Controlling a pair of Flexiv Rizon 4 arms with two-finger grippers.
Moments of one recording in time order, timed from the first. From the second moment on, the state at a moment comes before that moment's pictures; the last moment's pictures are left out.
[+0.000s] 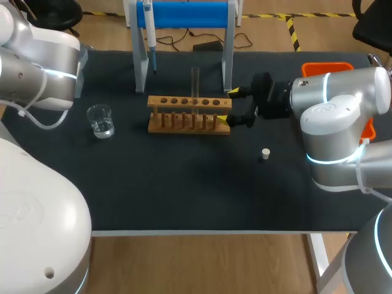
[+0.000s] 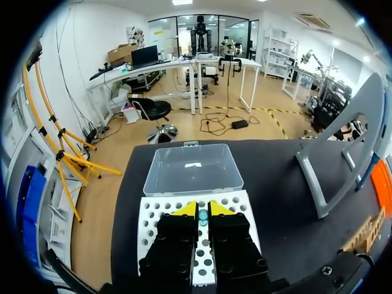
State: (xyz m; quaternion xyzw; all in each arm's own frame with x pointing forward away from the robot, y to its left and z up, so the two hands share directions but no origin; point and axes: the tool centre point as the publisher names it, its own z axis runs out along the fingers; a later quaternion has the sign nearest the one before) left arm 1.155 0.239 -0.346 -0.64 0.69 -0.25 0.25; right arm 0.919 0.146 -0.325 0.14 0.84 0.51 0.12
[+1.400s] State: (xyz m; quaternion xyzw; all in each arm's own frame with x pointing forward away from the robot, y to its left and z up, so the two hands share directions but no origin) left arm 1.092 0.136 -0.240 -0.42 0.81 -0.31 0.26; right arm 0.919 0.146 -0.325 0.14 0.84 0.51 0.12
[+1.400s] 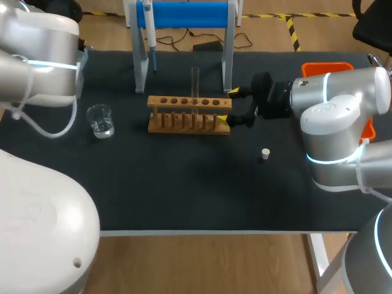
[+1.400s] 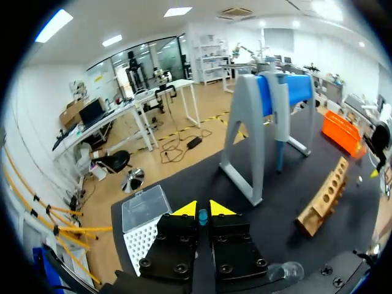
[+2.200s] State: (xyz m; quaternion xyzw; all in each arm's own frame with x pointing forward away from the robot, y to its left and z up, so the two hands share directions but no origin) left arm 1.059 0.154 -0.212 -0.39 0.83 -0.34 0.22; right arm 0.919 0.146 -0.325 0.14 0.84 0.51 0.12
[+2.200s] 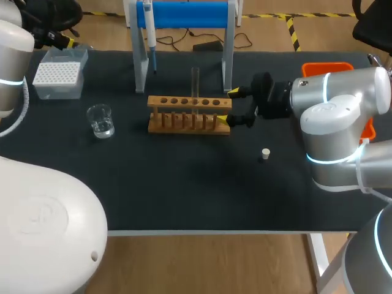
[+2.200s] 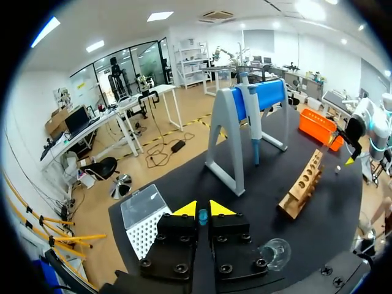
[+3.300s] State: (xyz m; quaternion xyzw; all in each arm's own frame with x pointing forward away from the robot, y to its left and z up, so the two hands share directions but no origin) left arm 0.947 -0.082 -0.141 -0.14 0.94 -0.32 0.04; right arm 0.918 0.146 -0.325 0.14 0.84 0.51 0.12
